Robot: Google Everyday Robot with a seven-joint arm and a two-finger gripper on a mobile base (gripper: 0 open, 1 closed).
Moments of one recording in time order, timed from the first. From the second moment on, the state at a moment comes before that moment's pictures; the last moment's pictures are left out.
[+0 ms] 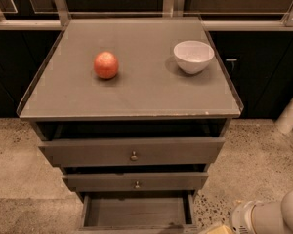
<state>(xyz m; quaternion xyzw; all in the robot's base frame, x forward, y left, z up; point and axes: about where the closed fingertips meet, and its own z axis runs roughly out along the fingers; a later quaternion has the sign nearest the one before) 0.307 -0.196 0.619 -0.25 0.93 0.18 0.19</state>
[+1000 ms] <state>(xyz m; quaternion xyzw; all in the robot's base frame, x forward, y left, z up) 0.400 -0.244 0.534 -0.15 0.94 0.19 0.25</state>
